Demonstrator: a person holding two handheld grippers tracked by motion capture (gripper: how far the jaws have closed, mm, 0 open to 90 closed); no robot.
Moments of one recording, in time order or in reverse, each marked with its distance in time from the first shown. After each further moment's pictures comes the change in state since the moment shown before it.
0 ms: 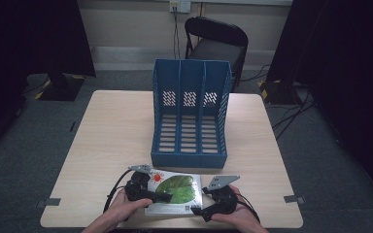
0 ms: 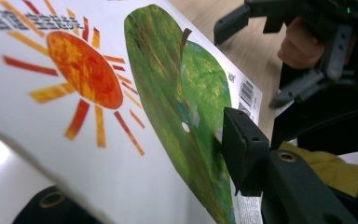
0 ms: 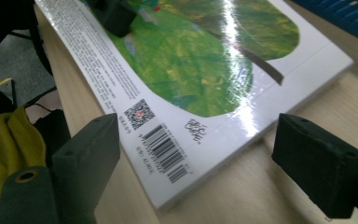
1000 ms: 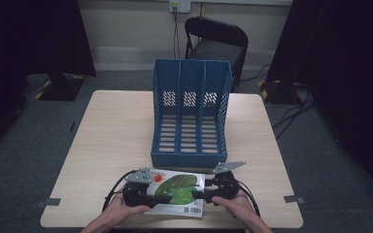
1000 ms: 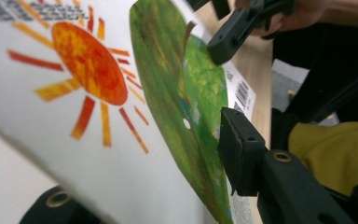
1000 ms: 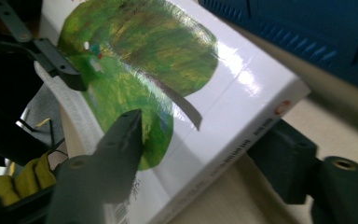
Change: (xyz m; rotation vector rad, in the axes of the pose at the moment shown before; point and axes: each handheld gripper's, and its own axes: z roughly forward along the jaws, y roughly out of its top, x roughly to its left) left arm -0.022 -0.001 -0.013 -0.056 0.049 0.303; right arm -0.033 0.015 -0.002 -0.090 0.100 0.140
